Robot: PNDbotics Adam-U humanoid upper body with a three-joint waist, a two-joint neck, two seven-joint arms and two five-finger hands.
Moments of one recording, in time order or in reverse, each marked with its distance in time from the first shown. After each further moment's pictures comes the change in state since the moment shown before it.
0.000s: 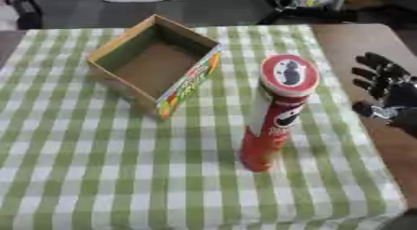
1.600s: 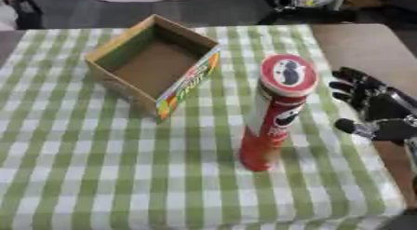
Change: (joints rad) left arm 0.000 0.000 -0.004 0.000 0.000 0.003 -0.003; right arm 0.044 0.004 0.103 -0.091 0.007 0.026 0.029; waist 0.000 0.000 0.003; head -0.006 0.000
